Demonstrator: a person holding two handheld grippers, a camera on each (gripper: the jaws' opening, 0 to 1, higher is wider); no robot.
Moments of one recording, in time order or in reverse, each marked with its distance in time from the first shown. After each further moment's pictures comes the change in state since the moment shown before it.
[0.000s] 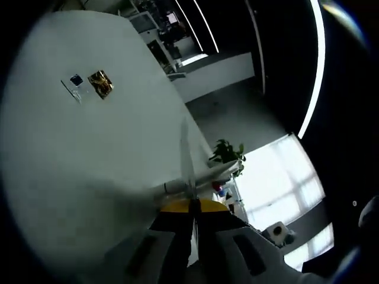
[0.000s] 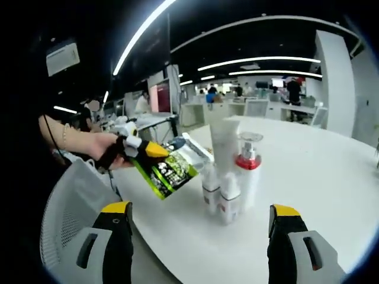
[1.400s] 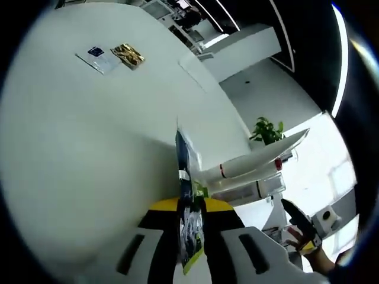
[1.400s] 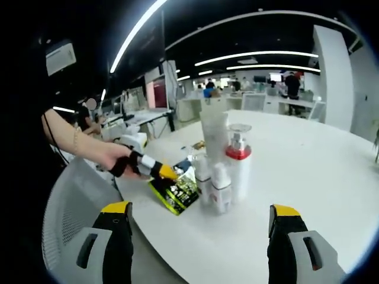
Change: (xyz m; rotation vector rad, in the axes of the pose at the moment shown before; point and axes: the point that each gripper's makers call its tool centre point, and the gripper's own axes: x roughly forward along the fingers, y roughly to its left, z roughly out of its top) left arm 0.021 0.075 -0.012 0.083 0.113 0.280; right arm -0.012 -0.013 -0.011 0.018 0.041 -0.012
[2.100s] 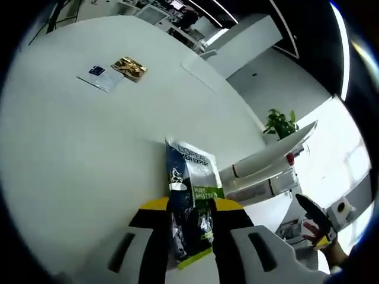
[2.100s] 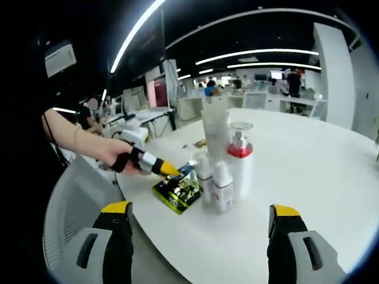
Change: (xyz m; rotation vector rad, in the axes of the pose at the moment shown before) left arm -0.001 0.032 0.010 0.094 -0.008 0.103; right arm 0.002 0.000 -0.004 0.009 0.012 0.008
